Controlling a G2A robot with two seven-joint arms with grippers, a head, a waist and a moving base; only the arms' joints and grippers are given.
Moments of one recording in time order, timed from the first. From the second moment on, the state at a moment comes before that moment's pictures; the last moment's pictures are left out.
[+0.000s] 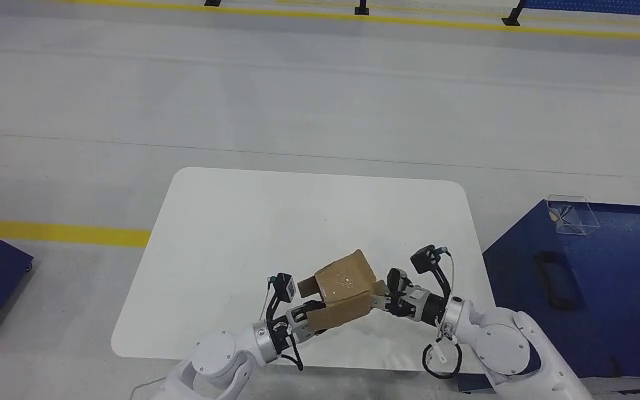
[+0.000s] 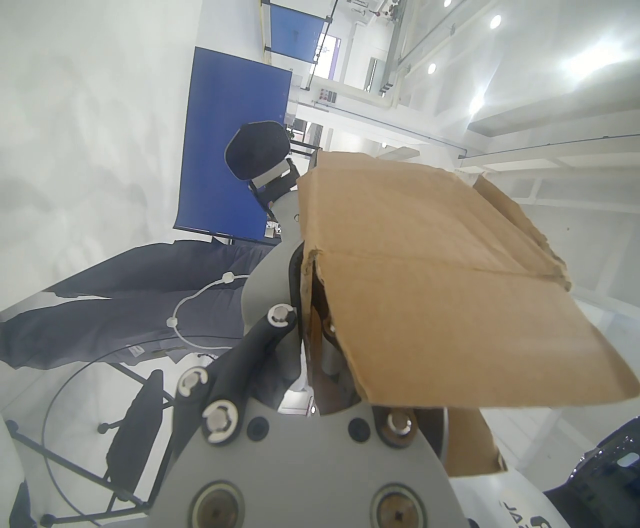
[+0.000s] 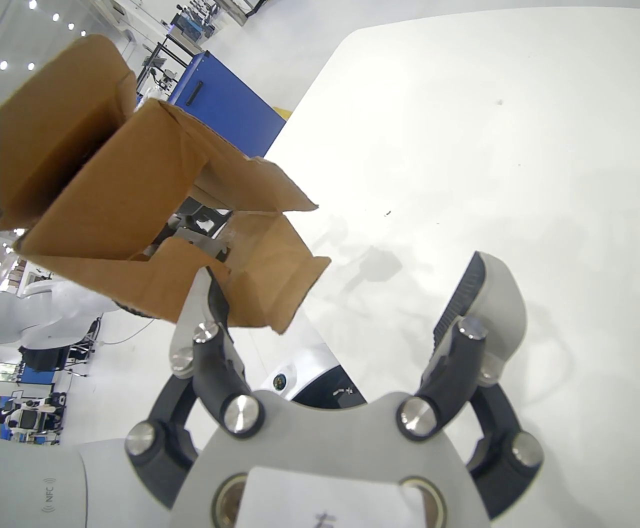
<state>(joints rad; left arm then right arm) 1.31 -1.23 -1.00 -1.62 -0.51 -0.04 -0.66 -1.45 -0.95 1.34 -1.83 -0.35 -0.35 0.64</state>
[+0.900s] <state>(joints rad) 1.32 -1.23 -1.00 -1.62 -0.49 -0.03 -0.66 -1.39 -0.98 1.28 -1.84 -0.81 -0.10 0.36</state>
